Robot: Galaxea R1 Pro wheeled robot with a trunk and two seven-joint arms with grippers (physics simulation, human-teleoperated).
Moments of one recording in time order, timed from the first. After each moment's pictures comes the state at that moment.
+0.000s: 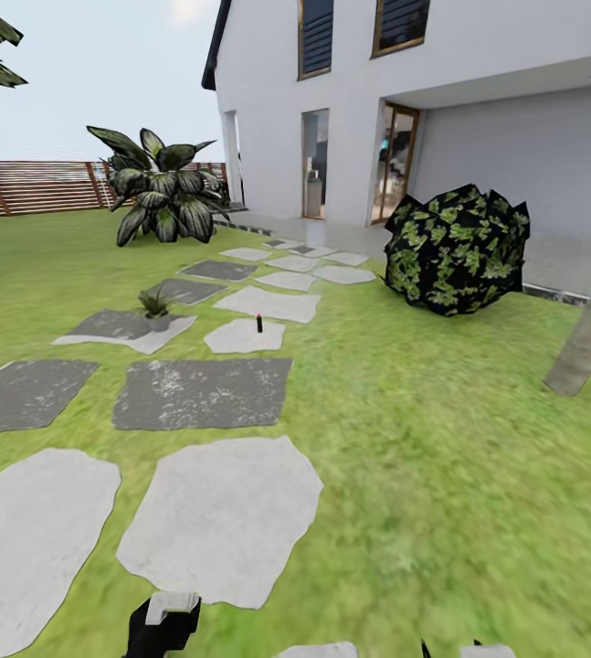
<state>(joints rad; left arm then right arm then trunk) -0.25 0.02 -0.01 -0.52 0.00 -0.23 0.00 -0.08 -0.09 0.00 -0.59 0.00 -0.40 0.00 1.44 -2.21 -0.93</state>
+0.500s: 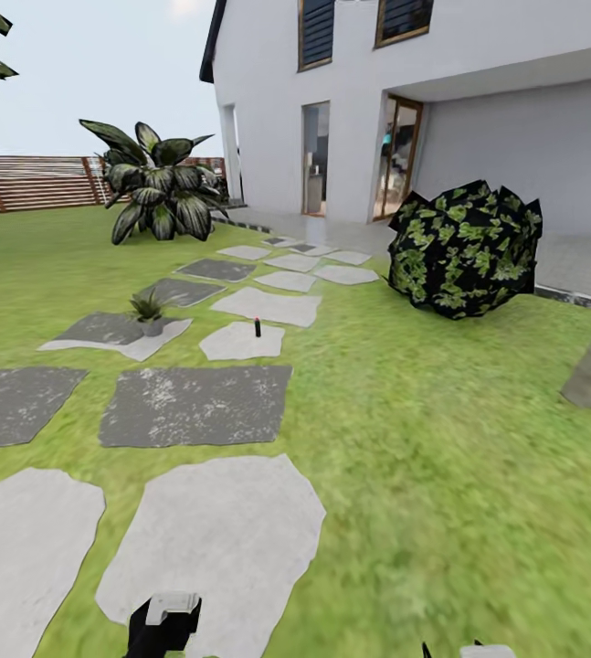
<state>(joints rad) -0.25 0.02 -0.01 -0.52 0.00 -0.23 0.00 -0.08 -0.09 0.00 -0.59 0.00 -0.40 0.00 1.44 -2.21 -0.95</state>
